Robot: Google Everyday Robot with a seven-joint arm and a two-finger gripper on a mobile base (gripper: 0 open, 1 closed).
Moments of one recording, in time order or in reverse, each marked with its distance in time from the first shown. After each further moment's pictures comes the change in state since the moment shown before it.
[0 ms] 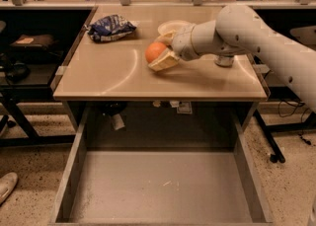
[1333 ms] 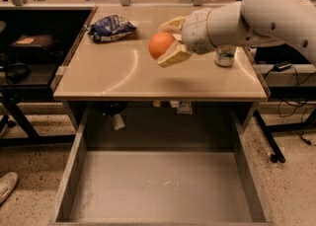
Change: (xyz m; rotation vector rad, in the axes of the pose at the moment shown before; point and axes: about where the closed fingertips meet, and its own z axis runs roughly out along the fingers) arm -0.063 0.032 -0.085 0.017 0.005 -0.185
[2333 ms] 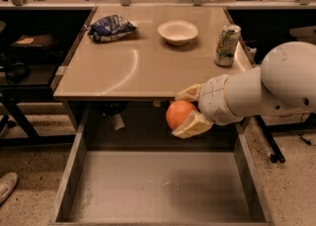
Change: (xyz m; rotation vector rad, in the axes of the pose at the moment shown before) arm 0.032 0.177 -0.057 -0.182 0.212 0.171
